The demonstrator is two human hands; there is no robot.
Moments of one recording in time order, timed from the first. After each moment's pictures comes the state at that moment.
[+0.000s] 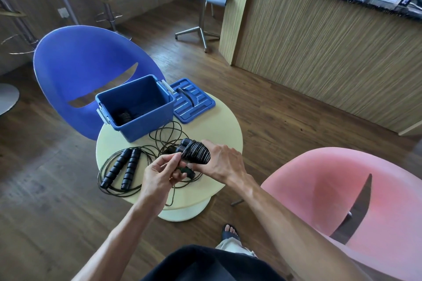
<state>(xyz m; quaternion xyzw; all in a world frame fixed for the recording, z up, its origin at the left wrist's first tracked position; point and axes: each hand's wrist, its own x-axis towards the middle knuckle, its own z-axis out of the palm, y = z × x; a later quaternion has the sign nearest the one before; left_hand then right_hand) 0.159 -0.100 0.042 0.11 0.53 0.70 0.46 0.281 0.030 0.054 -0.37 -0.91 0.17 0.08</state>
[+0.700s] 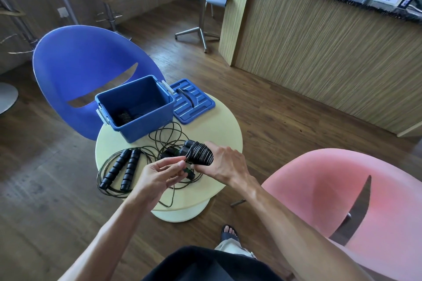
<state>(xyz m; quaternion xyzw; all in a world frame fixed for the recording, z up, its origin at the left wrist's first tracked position) 0.142 -0.102 0.047 0.11 0.53 0.63 0.55 0.287 0.033 0.053 -0.38 -0.91 0.17 0.07</state>
